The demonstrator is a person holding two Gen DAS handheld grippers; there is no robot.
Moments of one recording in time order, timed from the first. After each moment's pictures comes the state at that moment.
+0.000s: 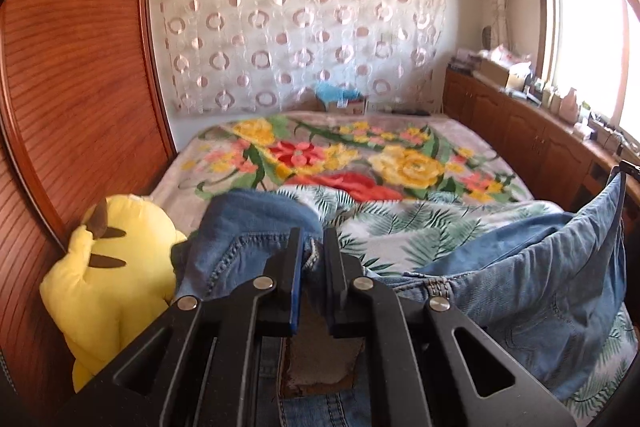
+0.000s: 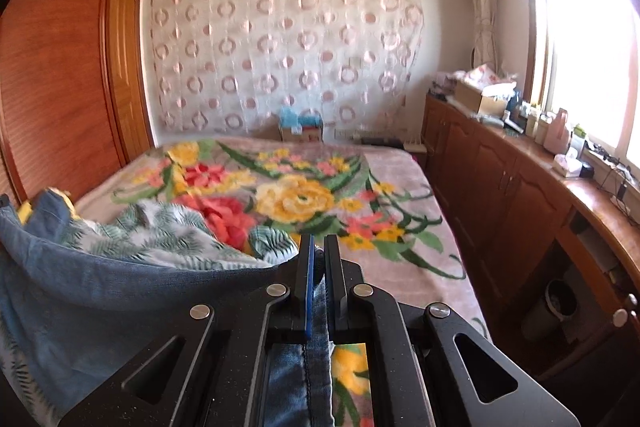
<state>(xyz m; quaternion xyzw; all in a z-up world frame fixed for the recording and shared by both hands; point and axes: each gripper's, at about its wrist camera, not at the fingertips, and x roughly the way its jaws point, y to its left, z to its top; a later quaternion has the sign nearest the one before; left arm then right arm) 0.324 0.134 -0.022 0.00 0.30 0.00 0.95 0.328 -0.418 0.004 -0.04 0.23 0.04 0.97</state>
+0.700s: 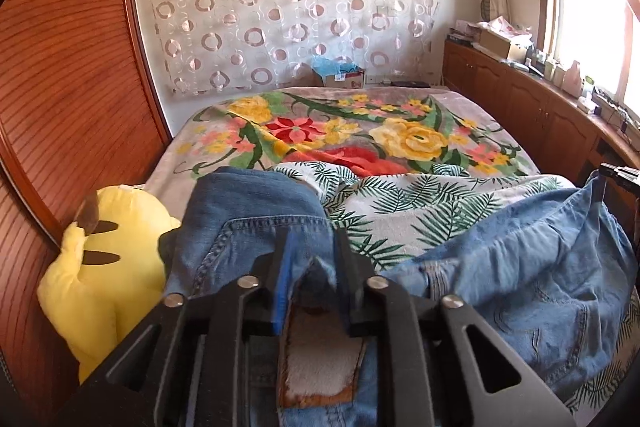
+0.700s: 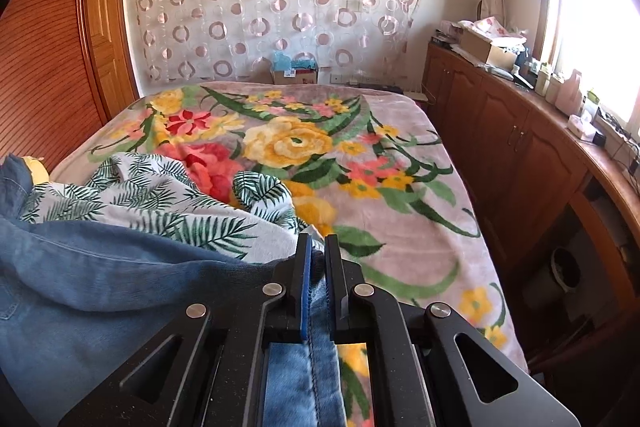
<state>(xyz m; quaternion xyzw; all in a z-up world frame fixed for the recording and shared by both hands) 0.338 0.127 -0.032 0.02 0.33 -0.01 0.94 0.386 -0.405 0.002 -0.04 0.32 0.03 0.95</state>
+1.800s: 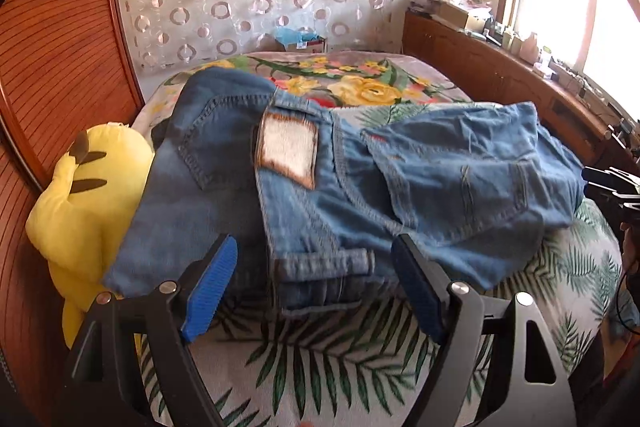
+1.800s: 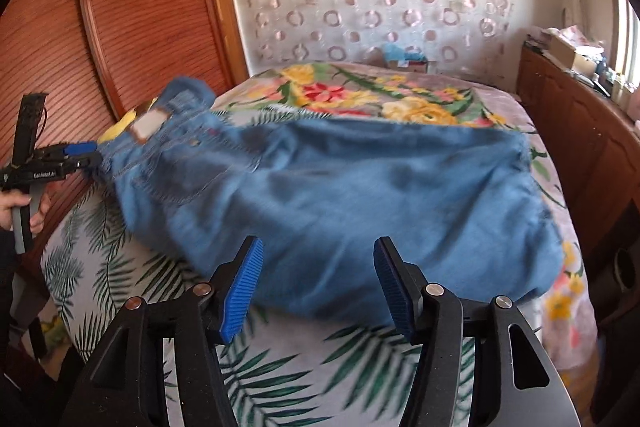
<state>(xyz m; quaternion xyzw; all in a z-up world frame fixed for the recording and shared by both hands) 0.212 0.129 -0.067 0.02 0.38 -0.08 0.92 0.176 -0.339 -0.012 -0.03 0.33 0.20 0.92</state>
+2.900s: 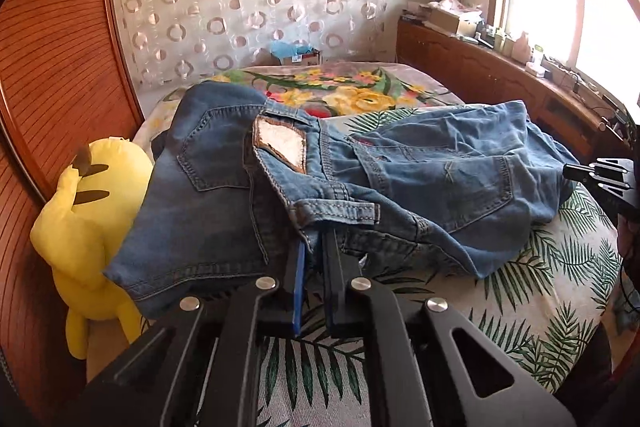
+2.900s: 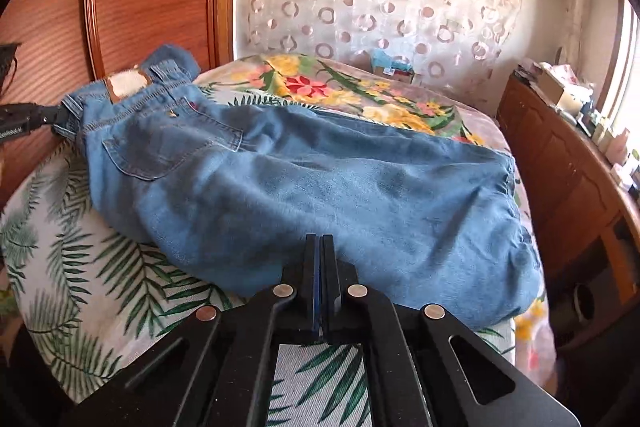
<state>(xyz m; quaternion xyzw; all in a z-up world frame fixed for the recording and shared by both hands) 0.195 0.119 -0.057 0.03 0.35 -0.08 0.93 0.185 -0.300 -0.013 -0.11 0.32 0.16 0.93</state>
